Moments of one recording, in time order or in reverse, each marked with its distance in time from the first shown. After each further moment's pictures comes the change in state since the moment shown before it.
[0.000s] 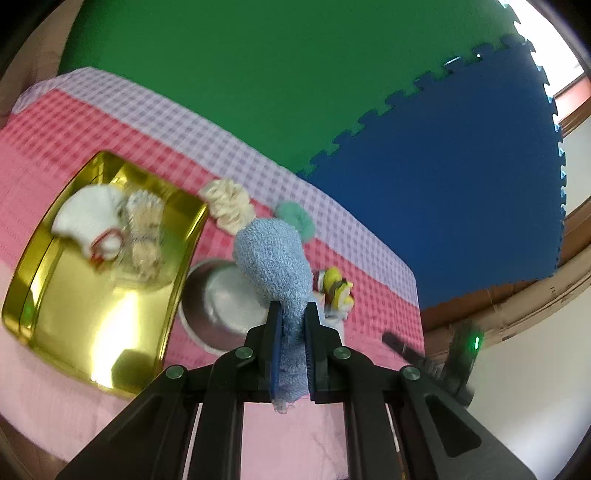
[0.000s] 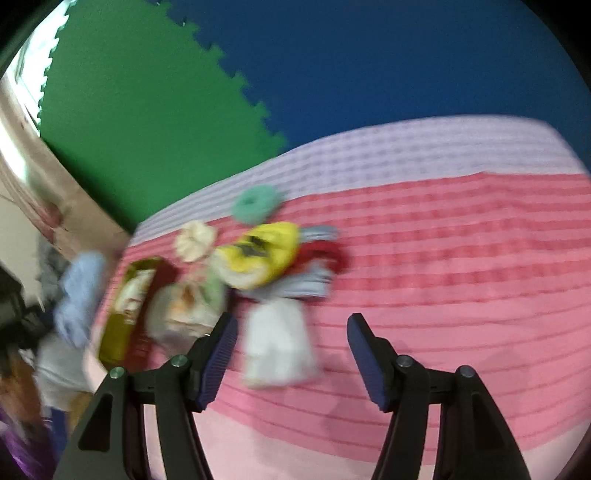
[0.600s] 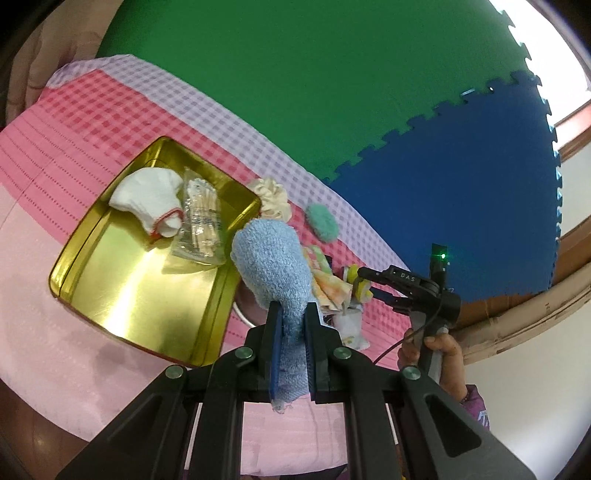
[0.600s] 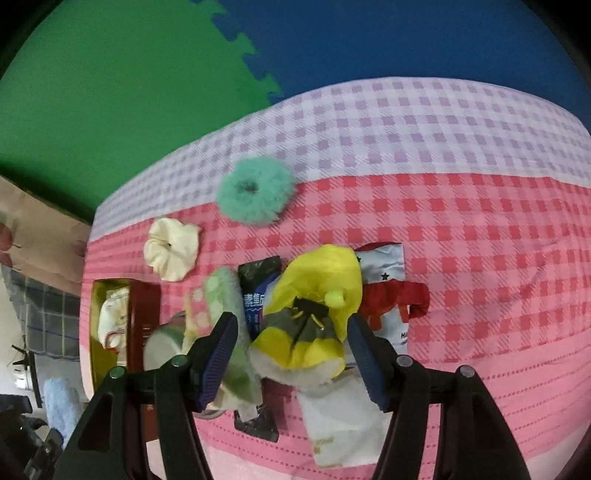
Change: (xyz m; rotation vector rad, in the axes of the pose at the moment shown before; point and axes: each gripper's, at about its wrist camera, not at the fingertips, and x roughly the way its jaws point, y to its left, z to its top) left arm -0.046 0.054 -0.017 -0.069 -0.024 -0.001; right arm 0.117 0.055 0.067 0.088 0.263 -0.179
